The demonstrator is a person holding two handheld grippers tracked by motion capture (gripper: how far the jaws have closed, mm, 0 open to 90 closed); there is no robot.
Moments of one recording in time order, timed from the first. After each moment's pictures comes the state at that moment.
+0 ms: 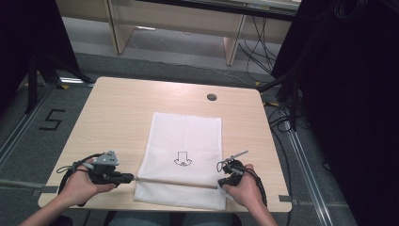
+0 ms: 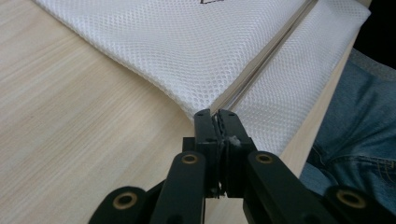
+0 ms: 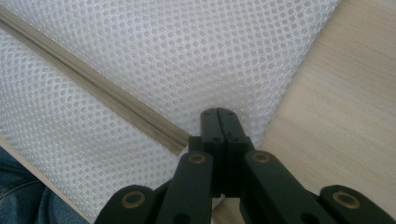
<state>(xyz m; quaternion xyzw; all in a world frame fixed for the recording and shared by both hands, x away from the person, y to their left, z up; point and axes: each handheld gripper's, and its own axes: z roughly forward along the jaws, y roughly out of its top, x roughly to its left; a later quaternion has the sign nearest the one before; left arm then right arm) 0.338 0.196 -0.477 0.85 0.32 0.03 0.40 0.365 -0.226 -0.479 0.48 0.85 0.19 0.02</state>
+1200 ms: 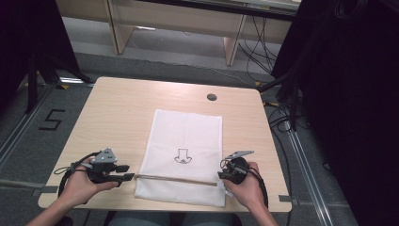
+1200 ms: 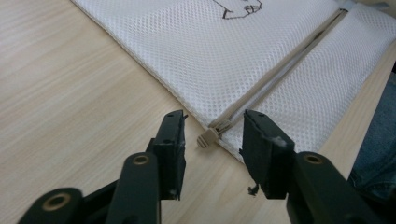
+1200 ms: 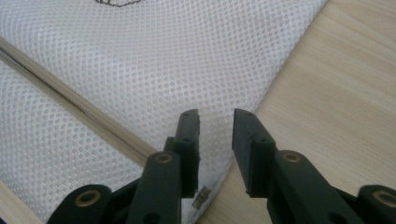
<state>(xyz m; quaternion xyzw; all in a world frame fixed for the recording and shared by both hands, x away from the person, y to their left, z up) 0.341 0.202 -0.482 0.83 0.36 0.08 0.43 0.365 -0.232 -0.471 0.47 0.84 0.26 0.10</state>
